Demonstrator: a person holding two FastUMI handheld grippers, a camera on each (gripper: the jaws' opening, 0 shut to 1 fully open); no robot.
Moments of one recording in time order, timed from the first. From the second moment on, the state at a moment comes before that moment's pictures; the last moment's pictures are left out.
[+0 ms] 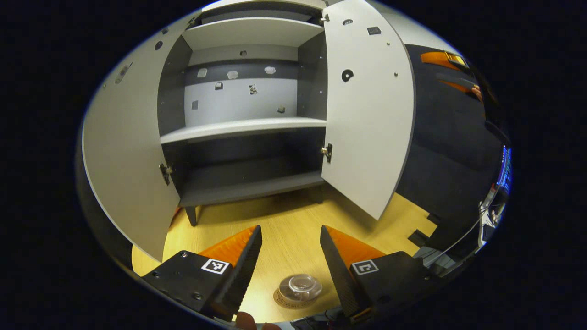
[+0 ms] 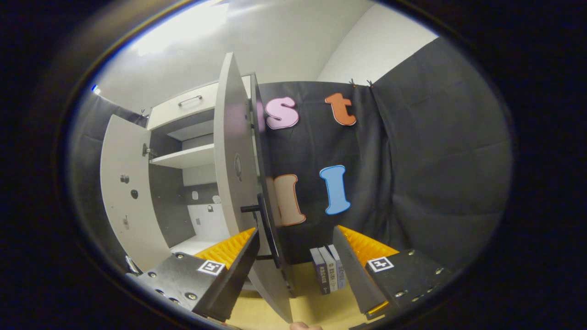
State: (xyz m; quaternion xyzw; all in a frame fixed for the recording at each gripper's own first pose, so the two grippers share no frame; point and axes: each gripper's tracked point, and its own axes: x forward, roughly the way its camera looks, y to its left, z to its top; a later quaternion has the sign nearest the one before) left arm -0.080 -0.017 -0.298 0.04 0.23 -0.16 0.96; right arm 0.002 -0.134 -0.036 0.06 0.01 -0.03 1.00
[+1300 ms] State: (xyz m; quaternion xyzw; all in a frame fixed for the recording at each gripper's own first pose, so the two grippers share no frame) left arm -0.025 -0.038 -0.180 0.02 0.08 -0.15 0.99; right arm 0.033 -0.122 -0.071 0.00 0.04 -0.05 1.00
